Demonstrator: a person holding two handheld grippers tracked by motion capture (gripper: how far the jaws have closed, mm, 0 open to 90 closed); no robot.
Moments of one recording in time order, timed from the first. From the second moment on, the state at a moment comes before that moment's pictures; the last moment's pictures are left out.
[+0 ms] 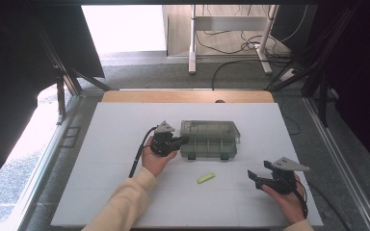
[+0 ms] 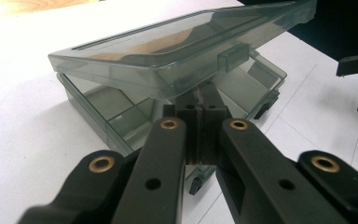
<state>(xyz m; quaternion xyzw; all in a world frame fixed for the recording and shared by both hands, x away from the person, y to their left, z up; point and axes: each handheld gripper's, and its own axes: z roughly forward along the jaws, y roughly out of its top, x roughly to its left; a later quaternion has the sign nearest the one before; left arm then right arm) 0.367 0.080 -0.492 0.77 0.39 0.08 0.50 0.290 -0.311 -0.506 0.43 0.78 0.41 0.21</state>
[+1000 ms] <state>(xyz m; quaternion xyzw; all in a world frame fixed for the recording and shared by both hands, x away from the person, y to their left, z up) 0.368 0.080 -0.493 0.77 0.39 0.08 0.50 0.331 -0.265 -0.489 0.38 0.79 0.43 0.23</state>
